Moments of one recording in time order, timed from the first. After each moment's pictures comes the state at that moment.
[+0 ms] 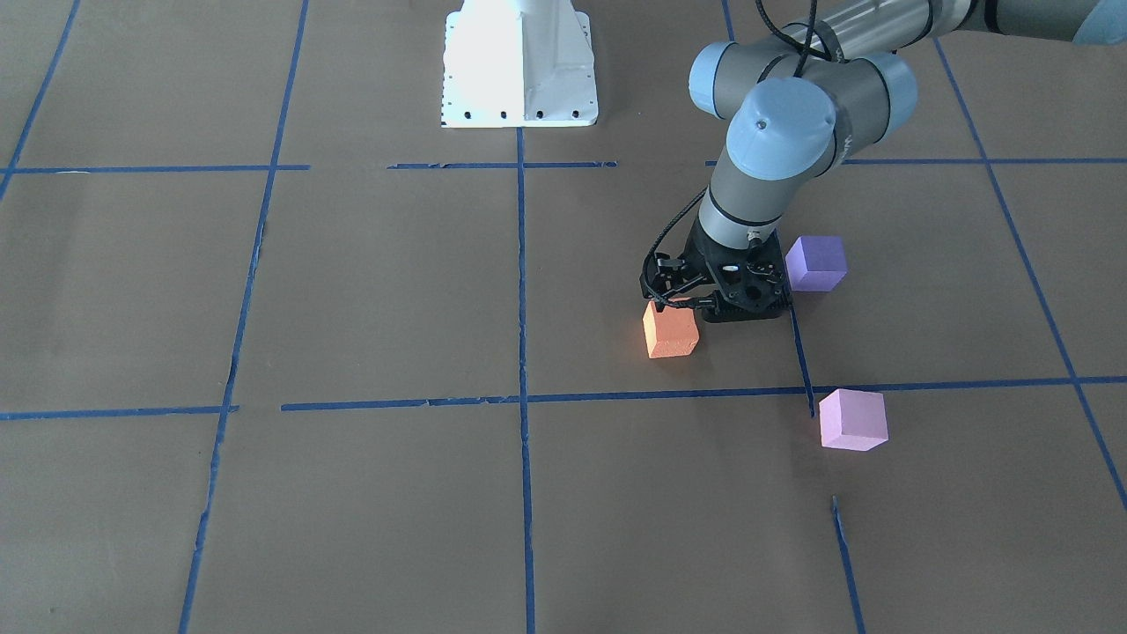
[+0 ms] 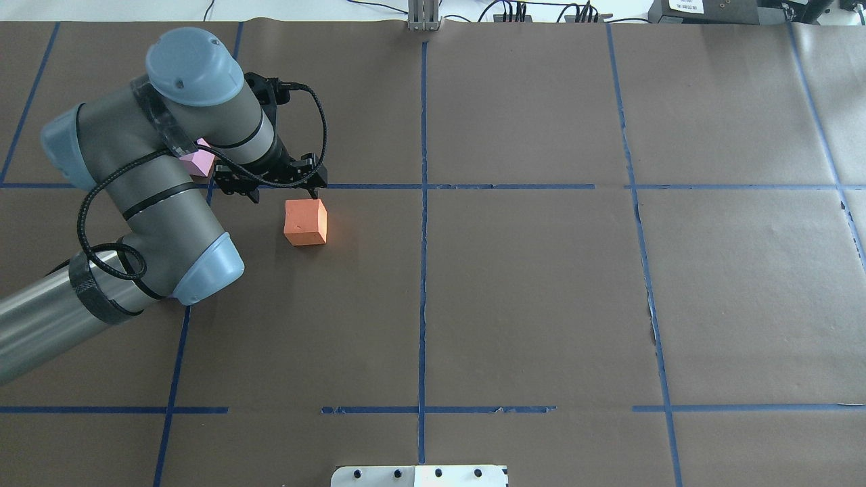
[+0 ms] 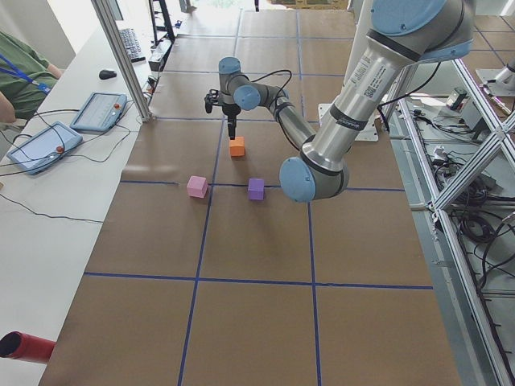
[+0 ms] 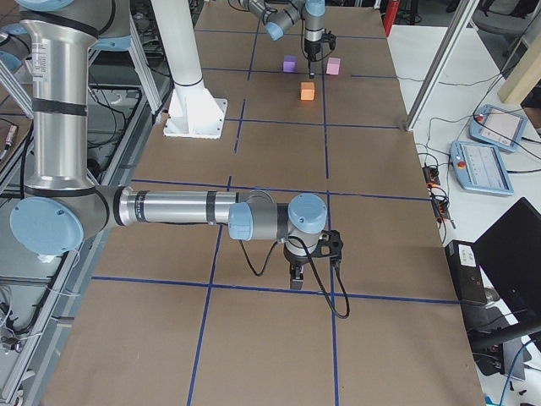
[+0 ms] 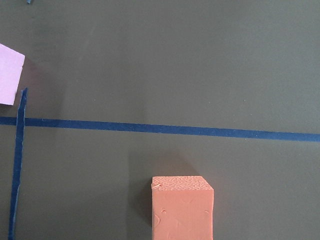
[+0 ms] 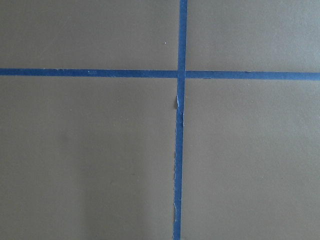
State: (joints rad) left arm -0.74 -2.18 -1.66 -1.57 -2.04 -1.09; right arm 1.51 -1.65 1.68 -1.56 2.37 0.06
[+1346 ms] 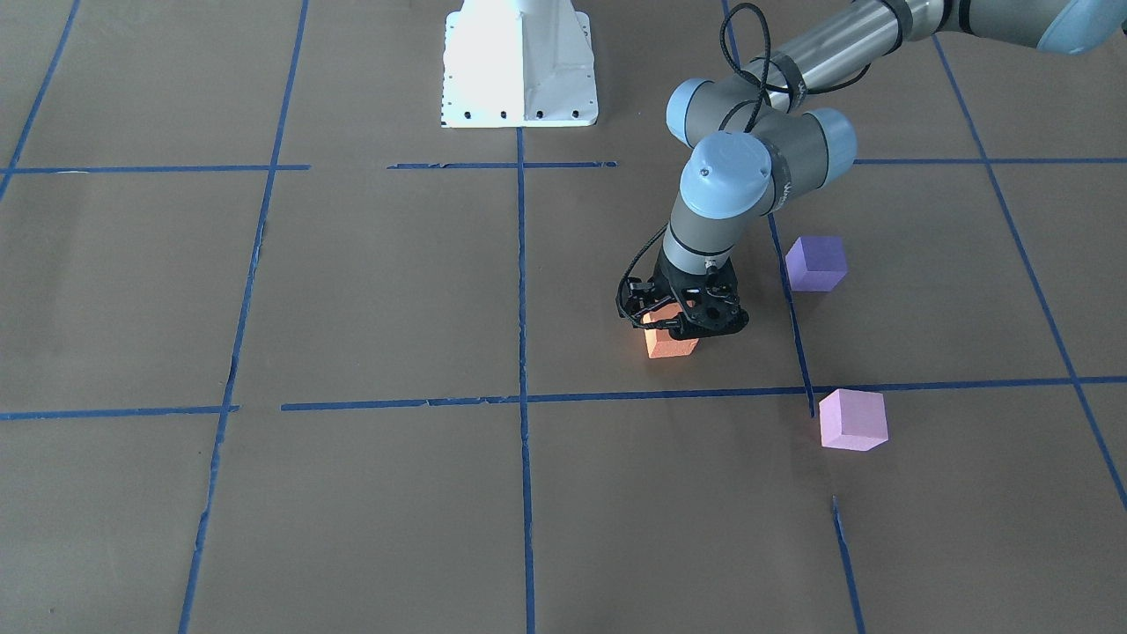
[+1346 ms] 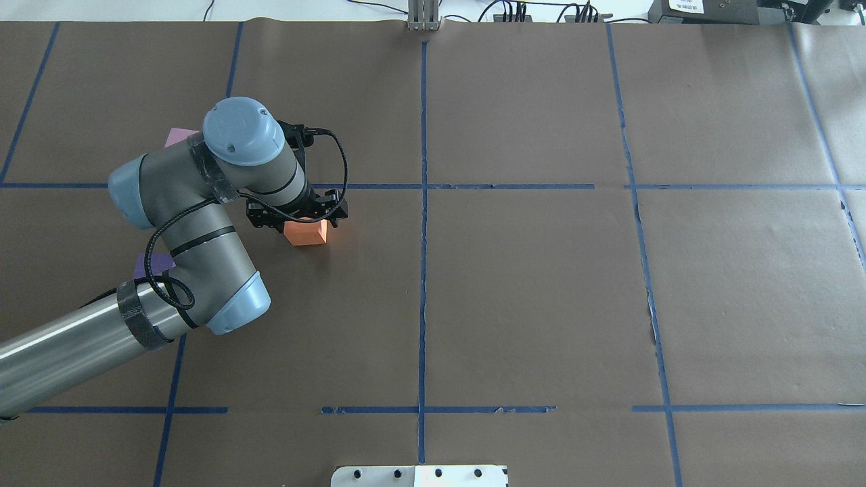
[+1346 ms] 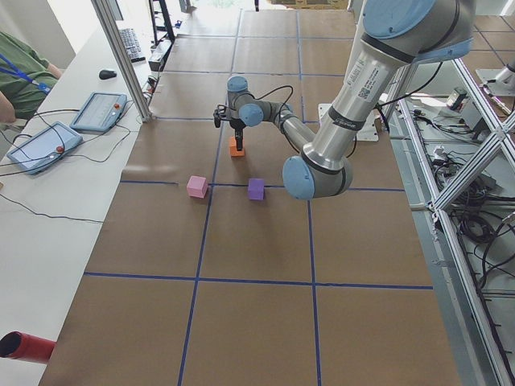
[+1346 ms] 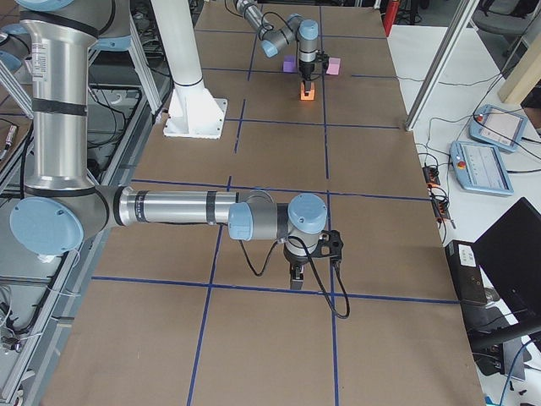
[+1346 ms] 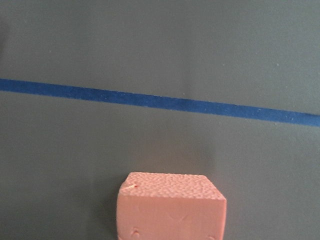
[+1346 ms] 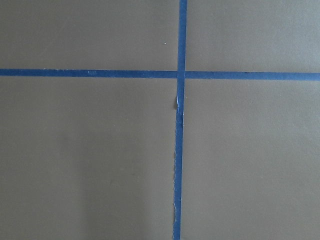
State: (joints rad) left arm -0.66 -2.18 -1.51 -1.74 -1.97 -1.20; right arm 1.52 -1.65 1.68 -1.56 2.37 0.06
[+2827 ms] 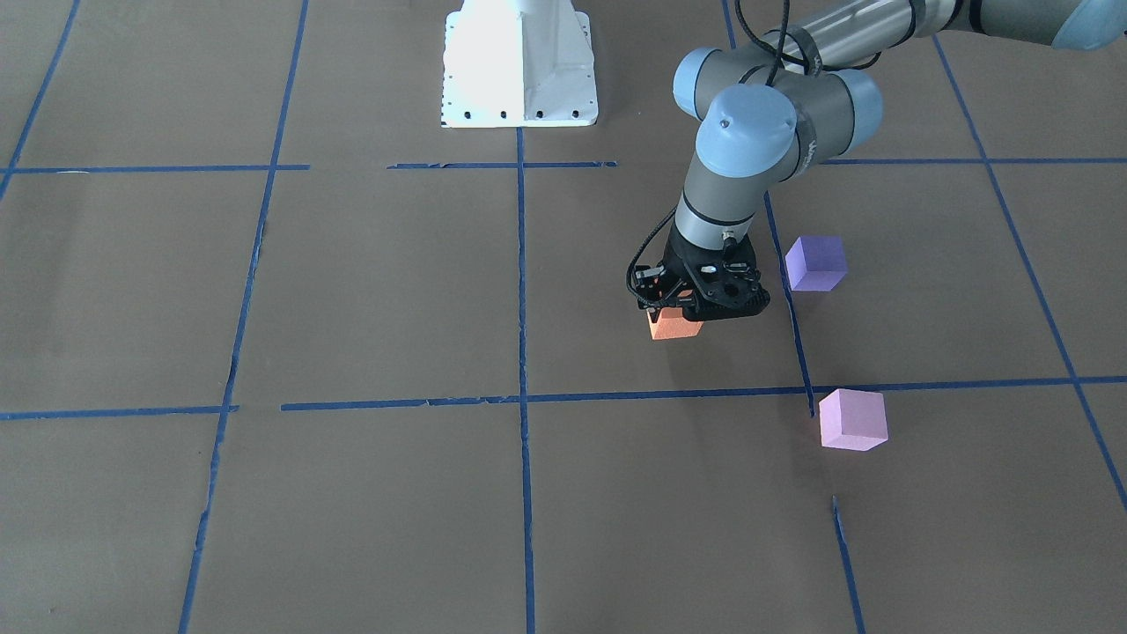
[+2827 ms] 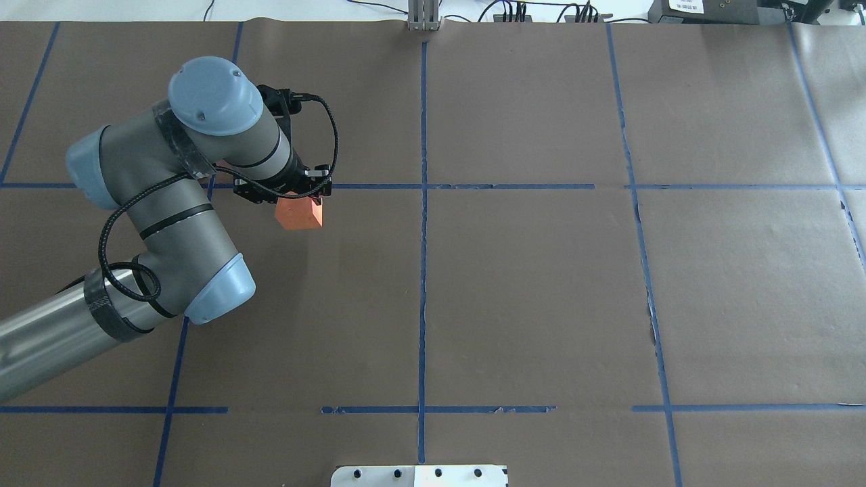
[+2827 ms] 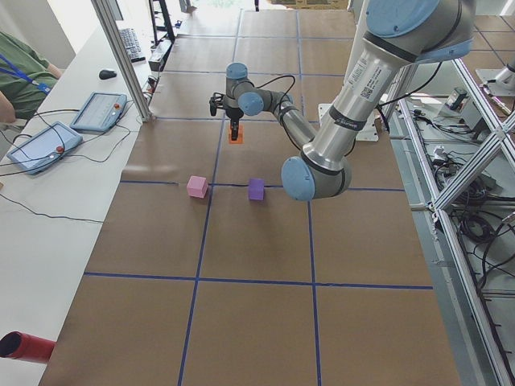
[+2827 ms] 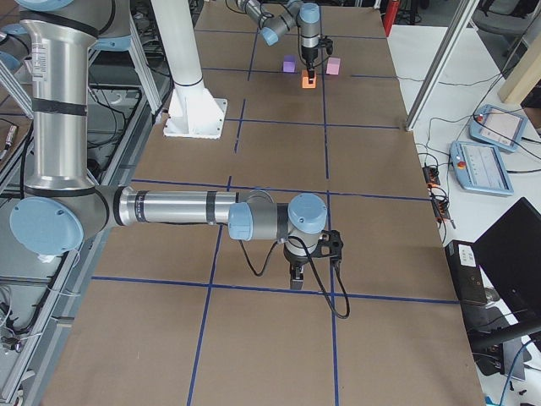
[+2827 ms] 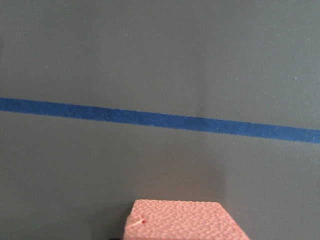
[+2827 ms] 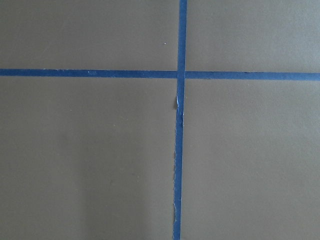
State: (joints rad) left arm -0.71 -2.18 -1.70 -1.58 -1.95 -1.16; right arm 1.52 -1.65 1.68 -1.56 2.37 0.06
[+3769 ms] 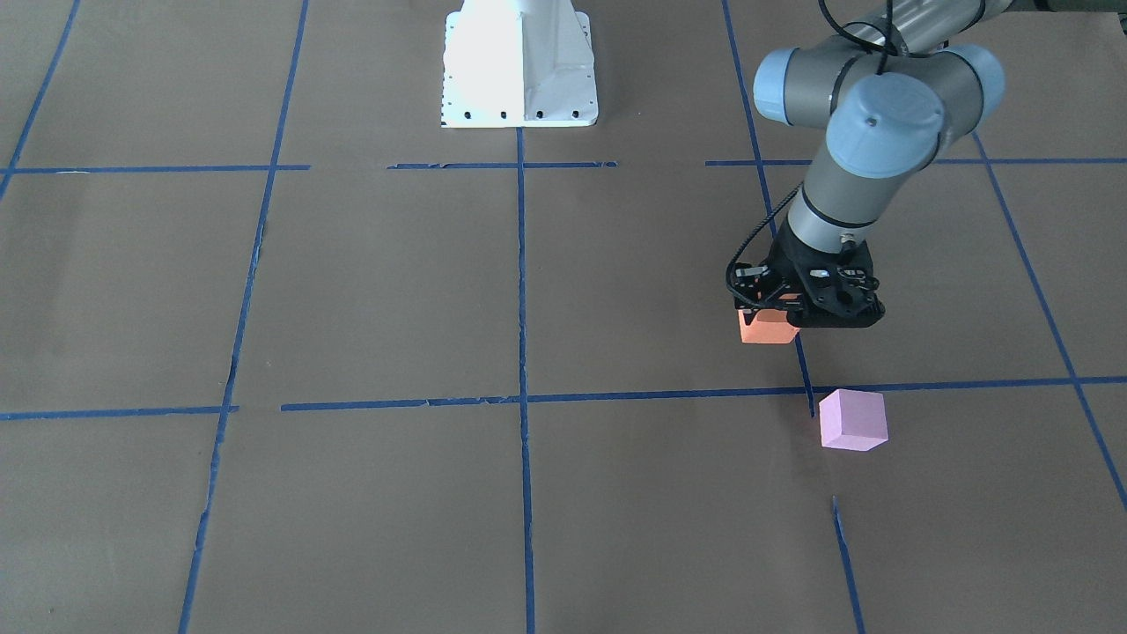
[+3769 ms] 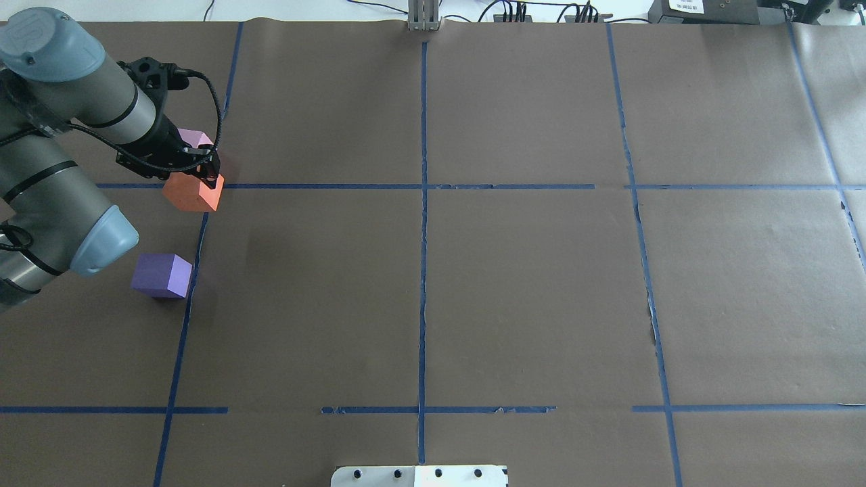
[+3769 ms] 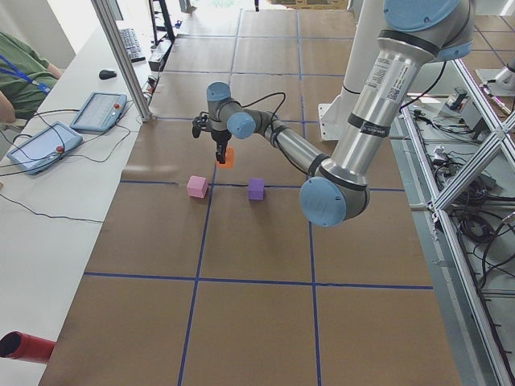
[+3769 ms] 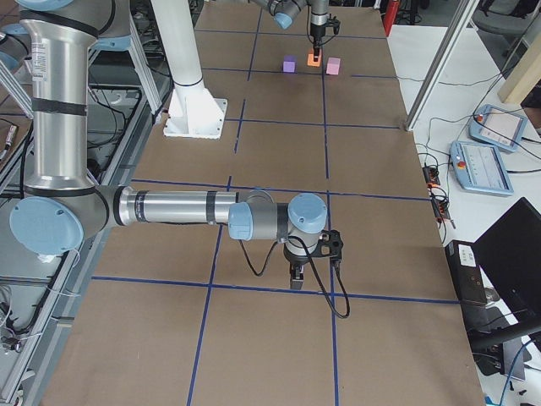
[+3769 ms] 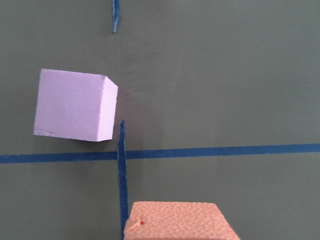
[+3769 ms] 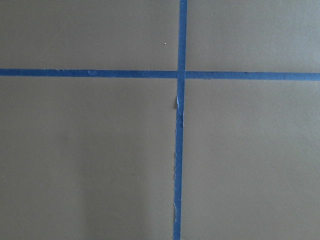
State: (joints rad) left arm -0.92 -1.97 -1.66 -1.70 -2.18 -0.85; right arm 1.52 -1.65 1.68 -1.56 2.37 0.06
